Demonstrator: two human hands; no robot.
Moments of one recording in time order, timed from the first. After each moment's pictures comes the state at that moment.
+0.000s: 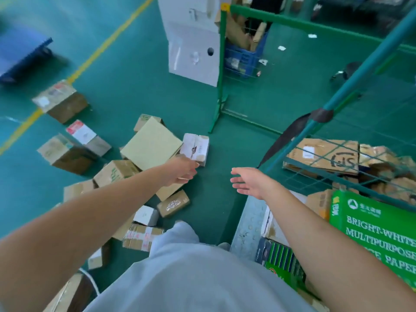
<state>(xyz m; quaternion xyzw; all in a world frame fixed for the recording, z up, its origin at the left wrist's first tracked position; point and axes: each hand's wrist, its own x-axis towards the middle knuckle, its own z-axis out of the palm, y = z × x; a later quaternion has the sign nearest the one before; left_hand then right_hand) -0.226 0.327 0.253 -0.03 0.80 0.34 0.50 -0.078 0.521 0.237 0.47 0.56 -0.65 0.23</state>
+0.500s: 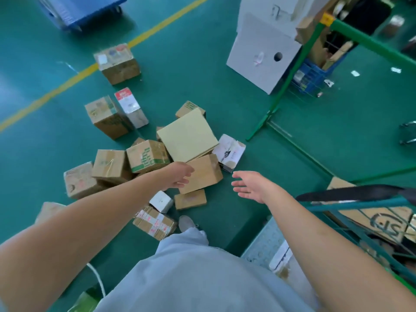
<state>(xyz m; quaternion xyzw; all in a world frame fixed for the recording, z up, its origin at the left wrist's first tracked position) -0.318 0.193 0.205 -0.20 0.76 0.43 0.45 -0.240 0.442 0.229 0.38 0.62 -0.59 0.36</state>
